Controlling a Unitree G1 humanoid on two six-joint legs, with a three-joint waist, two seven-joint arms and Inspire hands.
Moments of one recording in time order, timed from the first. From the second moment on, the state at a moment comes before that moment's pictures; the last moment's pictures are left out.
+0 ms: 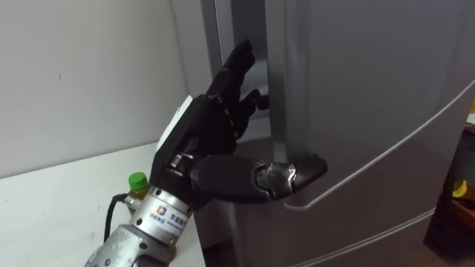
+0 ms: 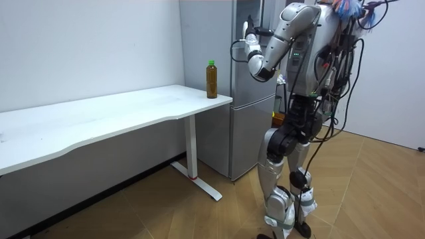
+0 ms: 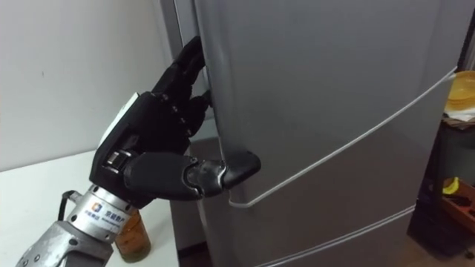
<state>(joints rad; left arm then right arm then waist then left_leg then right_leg) -0.34 0.20 -0.20 -0.30 -0.49 0.06 -0.14 0.07 -0.28 0.05 1.20 0.47 0.02 0.20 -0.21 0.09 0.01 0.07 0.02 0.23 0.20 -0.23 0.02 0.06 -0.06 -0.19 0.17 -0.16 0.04</state>
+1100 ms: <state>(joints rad) -0.41 0.22 -0.40 -0.29 -0.51 0.11 -0.34 0.06 -0.31 0.04 1.20 0.48 0.02 0.21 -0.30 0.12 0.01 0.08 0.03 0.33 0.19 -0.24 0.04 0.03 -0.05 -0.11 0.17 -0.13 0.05</state>
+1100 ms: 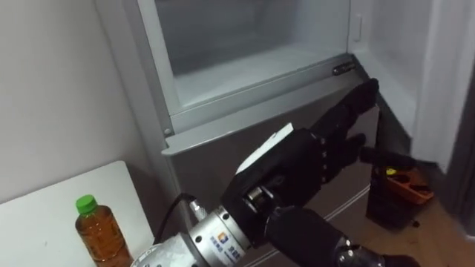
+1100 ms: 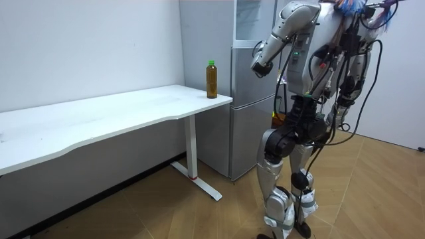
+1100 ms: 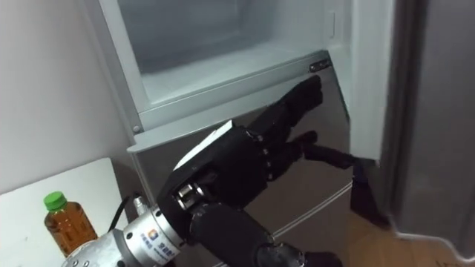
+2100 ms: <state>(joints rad) -0.41 0.25 -0.42 -0.24 -0.51 0.11 -0.44 0.06 -0.31 0.05 1.21 0.48 0.02 0.18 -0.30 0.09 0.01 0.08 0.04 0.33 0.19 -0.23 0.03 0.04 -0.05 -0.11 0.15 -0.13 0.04</state>
